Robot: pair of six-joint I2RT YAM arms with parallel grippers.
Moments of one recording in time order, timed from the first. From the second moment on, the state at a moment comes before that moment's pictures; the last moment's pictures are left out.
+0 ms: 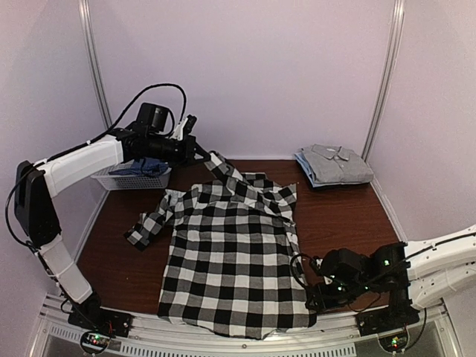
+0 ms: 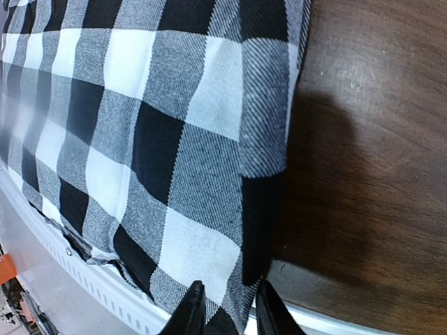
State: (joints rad) left arm -0.50 1.69 1.51 -0.40 0.51 -0.47; right arm 1.25 1.04 0.47 -0.51 -0.04 1.08
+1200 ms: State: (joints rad) left arm -0.41 1.78 1.72 -0.37 0.47 -0.41; right arm 1.29 1.31 0.78 -0.68 0.04 1.00
